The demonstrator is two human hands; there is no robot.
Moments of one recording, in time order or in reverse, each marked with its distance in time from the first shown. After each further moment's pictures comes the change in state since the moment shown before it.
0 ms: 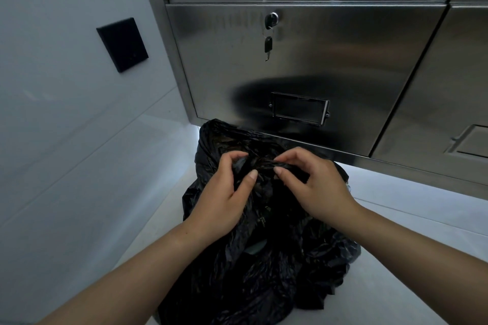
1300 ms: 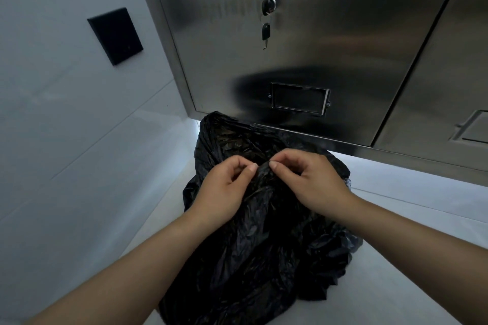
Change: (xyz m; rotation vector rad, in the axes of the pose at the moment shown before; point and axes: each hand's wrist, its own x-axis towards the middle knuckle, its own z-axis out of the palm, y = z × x) left_hand 0.008 -0.004 0.007 -0.145 -0.017 -0.128; right_hand -0.001 0.005 0.008 0.018 -0.109 0.138
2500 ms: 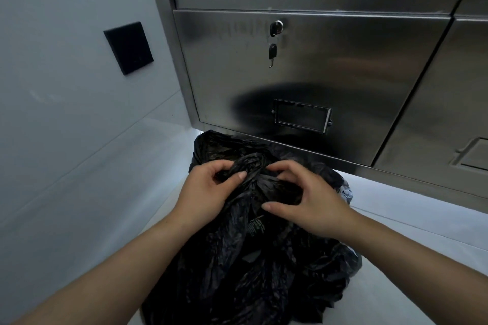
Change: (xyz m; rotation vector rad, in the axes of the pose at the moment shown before) left_hand 0.007 0.002 -0.025 -0.053 0.108 -0.054; right_hand -0.003 -0.006 -0.009 0.006 -0.195 0.012
